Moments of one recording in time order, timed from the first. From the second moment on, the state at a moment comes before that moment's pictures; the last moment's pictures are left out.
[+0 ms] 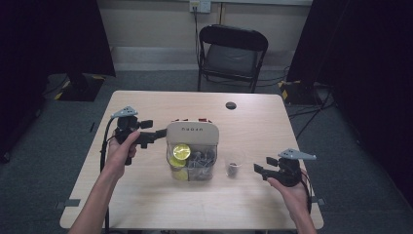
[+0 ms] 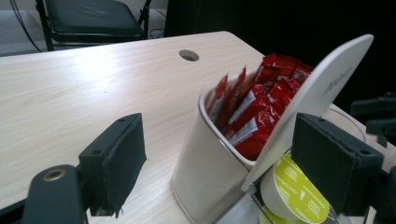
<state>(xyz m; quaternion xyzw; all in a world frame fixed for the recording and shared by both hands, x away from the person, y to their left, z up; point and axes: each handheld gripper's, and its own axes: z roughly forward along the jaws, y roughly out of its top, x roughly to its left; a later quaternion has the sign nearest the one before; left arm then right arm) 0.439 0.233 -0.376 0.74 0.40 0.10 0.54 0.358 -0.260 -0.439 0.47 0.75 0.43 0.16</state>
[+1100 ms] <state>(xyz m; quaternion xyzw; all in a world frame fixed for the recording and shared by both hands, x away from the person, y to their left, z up) 0.462 0.223 -0.394 0.73 0.42 0.11 0.52 0.363 -0.253 -0.497 0.48 0.79 0.32 0.21</state>
